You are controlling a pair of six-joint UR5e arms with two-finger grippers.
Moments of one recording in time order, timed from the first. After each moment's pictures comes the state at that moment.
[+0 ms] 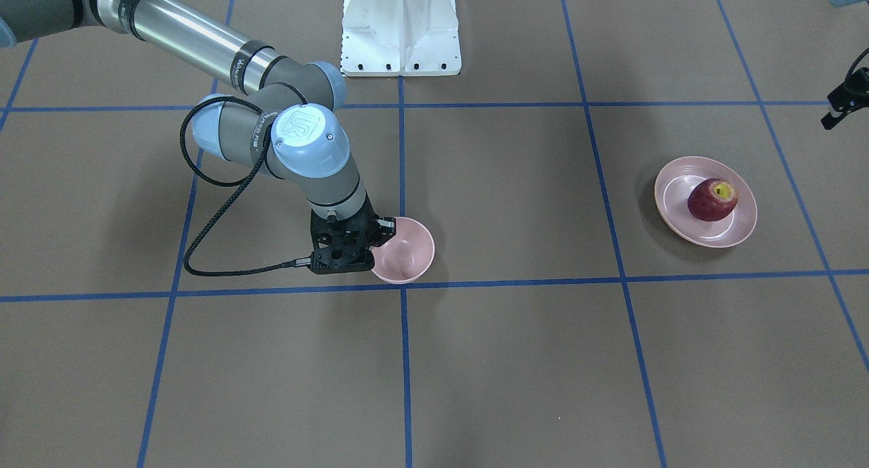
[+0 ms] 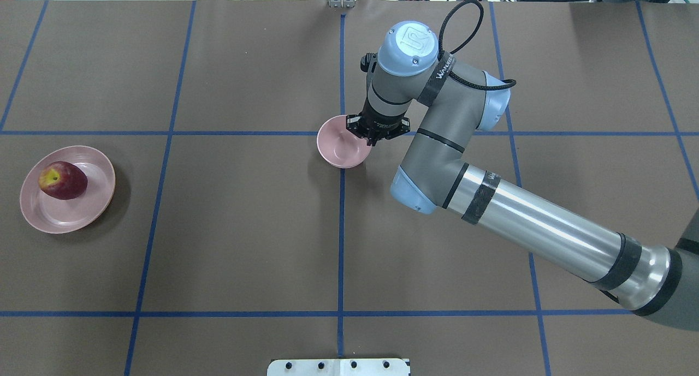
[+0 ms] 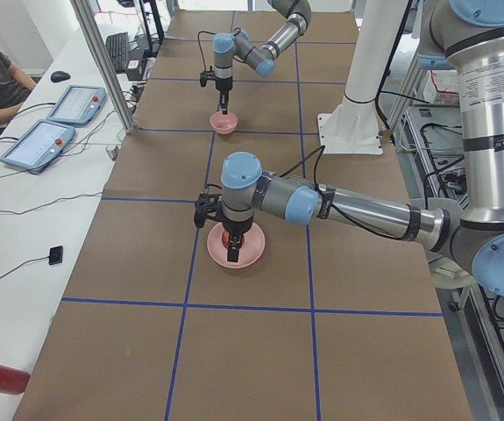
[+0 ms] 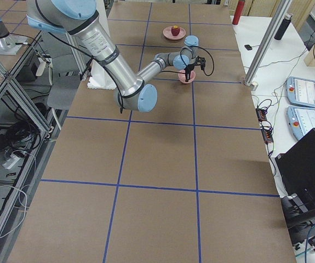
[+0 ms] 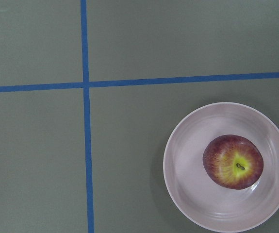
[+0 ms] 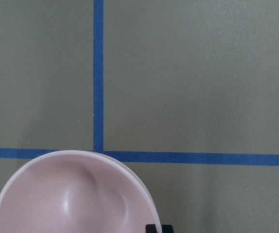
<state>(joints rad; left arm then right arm) -1.39 -1.39 -1.96 -1.69 -2.32 -0.30 0.67 -0.74 1.30 -1.34 2.03 1.12</state>
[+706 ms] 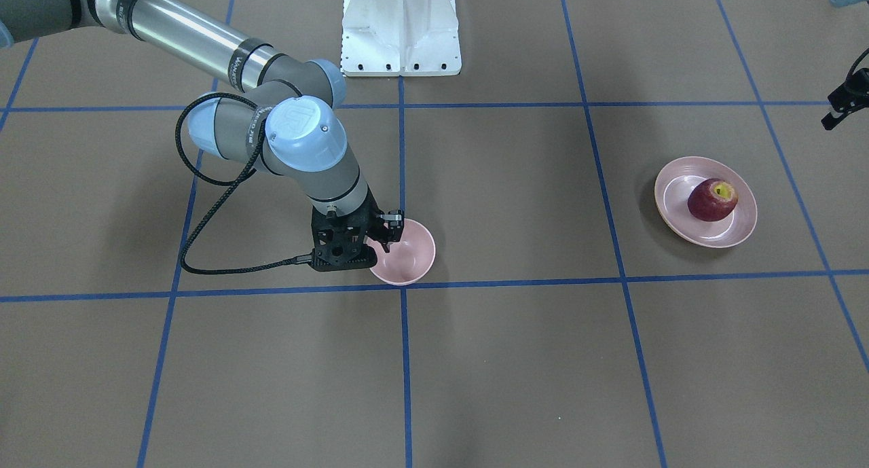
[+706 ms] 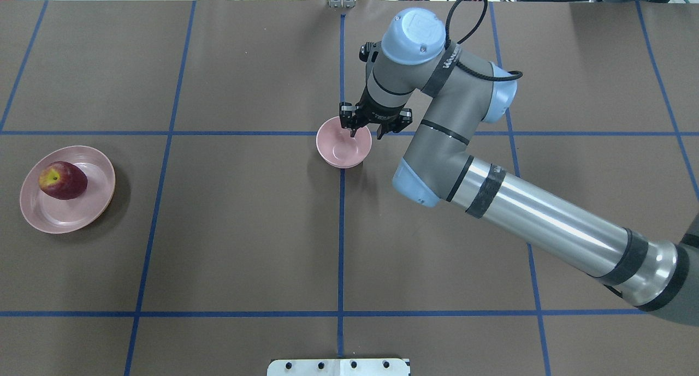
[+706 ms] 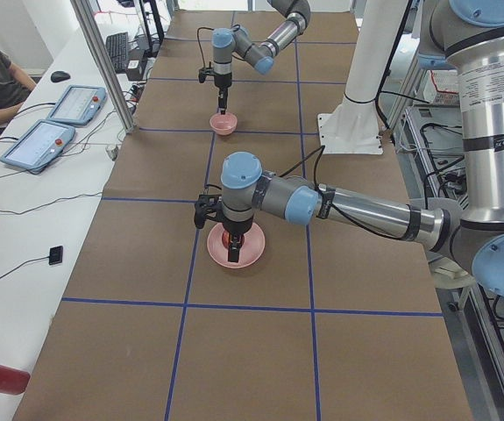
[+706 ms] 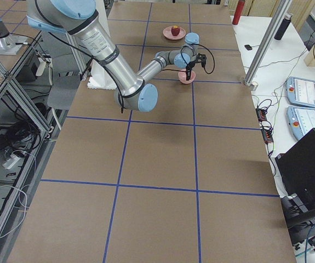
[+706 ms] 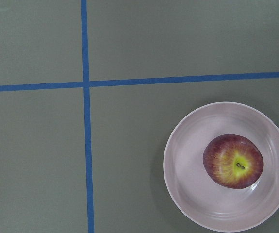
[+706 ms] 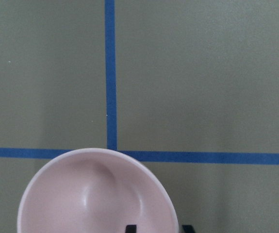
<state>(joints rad) -1.38 -1.40 -1.96 -1.69 -2.32 -0.36 0.71 -0.75 1.36 -1.34 2.09 1.15</state>
